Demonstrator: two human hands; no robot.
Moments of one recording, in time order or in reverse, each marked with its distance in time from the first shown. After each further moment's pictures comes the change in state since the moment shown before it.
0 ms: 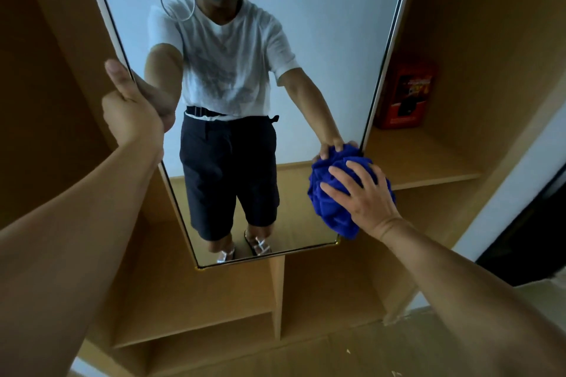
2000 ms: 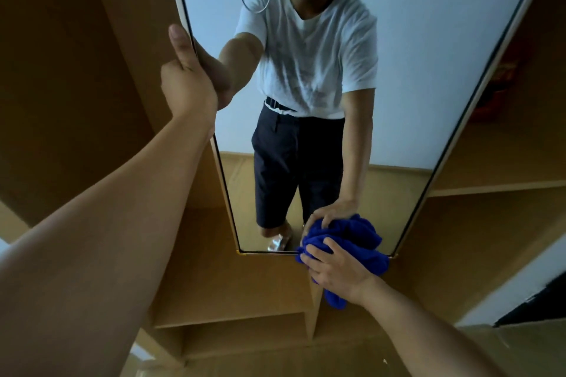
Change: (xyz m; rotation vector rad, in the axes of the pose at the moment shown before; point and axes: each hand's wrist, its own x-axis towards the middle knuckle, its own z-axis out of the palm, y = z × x) left_hand 0.010 0.002 0.010 0.059 -0.100 0.033; right_hand -0.019 -0.174 0.048 0.098 -0.512 -0.571
